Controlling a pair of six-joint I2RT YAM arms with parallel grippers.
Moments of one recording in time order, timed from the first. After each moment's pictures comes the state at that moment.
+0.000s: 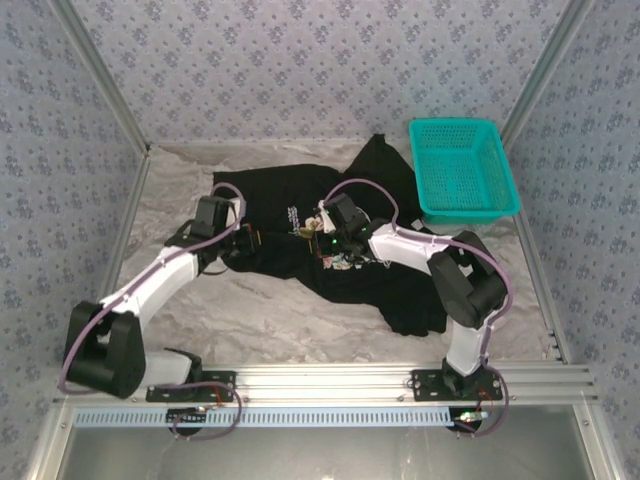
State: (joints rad) left arm -0.31 1.34 0.85 -0.35 0.23 -0.46; right arm 0.69 1.84 1.17 -0.20 -0.22 0.43
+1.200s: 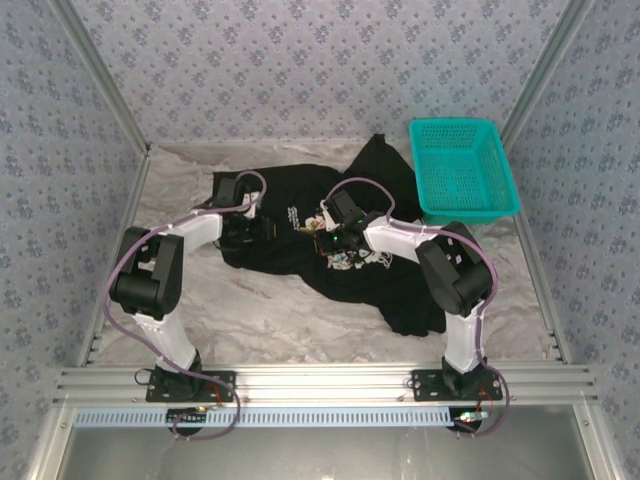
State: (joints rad) left arm -0.27 1.80 1.09 -0.34 0.31 -0.32; right arm 0.65 1.94 1.24 -0.28 -0.20 0.39
